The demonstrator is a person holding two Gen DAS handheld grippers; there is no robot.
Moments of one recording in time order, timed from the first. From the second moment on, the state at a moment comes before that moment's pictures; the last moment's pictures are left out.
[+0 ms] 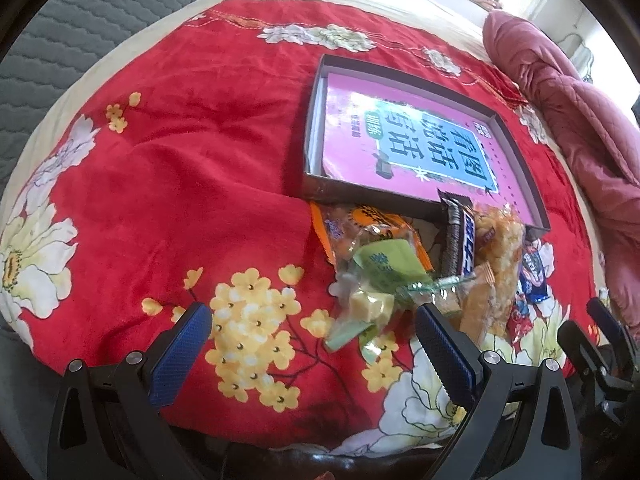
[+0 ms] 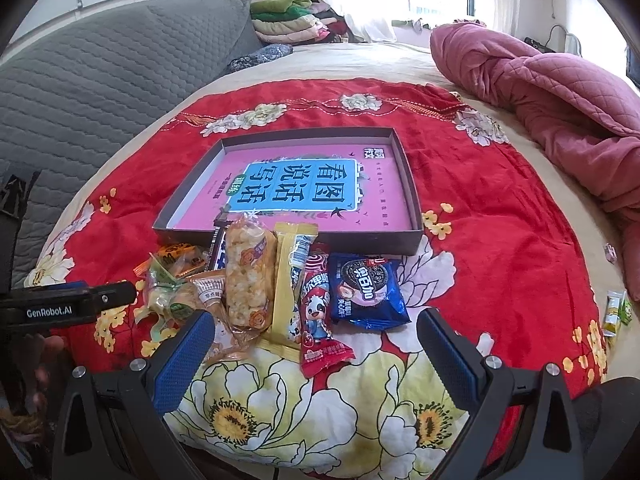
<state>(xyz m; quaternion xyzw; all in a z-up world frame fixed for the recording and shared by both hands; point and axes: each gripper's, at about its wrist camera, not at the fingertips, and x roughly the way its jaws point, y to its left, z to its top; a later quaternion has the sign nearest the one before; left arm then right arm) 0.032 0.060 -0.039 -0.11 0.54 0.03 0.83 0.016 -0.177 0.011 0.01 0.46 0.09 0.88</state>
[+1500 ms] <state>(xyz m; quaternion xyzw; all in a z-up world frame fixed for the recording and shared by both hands) 0.113 0.078 -0.082 -0.27 0.58 -0.06 0.77 0.062 -0.141 -0.018 0.00 0.47 0.13 0.87</state>
